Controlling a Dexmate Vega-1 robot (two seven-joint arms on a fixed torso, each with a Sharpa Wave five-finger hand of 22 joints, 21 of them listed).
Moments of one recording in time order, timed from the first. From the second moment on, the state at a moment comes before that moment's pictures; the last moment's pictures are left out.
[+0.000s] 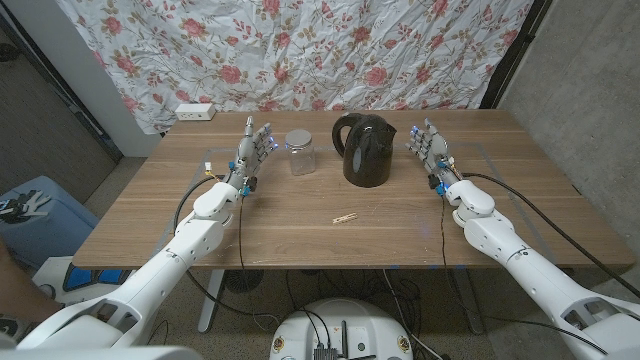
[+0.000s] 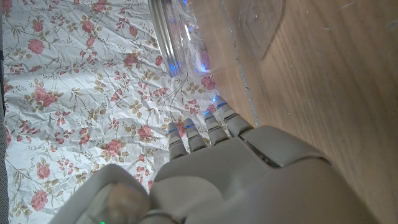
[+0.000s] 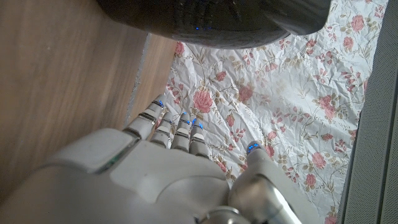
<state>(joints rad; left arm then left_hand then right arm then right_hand) 0.84 0.51 0.37 -1.30 -0.65 -0.29 -0.03 0.00 0.05 -0.09 0.13 0.29 0.14 -0.21 0.19 0.19 0.11 -0.17 0.20 0.19 0.13 -0.04 0.19 0.18 0.22 0.01 0.20 0.18 -0.84 -0.50 -0.37 -1.28 0.64 0.33 0.04 0.13 0.11 0.31 0.01 0.19 0.17 -0.02 0.18 0.17 0.18 0.03 0.19 0.18 0.04 0.01 0.22 0.29 0.29 0.01 0.18 0.17</state>
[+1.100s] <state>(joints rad) 0.84 0.51 0.37 -1.30 -0.65 -0.29 -0.03 0.00 0.05 -0.09 0.13 0.29 0.14 -0.21 0.19 0.19 0.11 -0.17 0.20 0.19 0.13 -0.04 0.19 0.18 0.22 0.01 0.20 0.18 -0.97 -0.62 -0.34 -1.45 0.57 0.33 -0.02 0.13 0.12 0.32 -0.02 0.19 0.17 -0.02 0.18 0.17 0.17 0.03 0.19 0.18 0.05 -0.01 0.22 0.28 0.29 0.00 0.19 0.17</state>
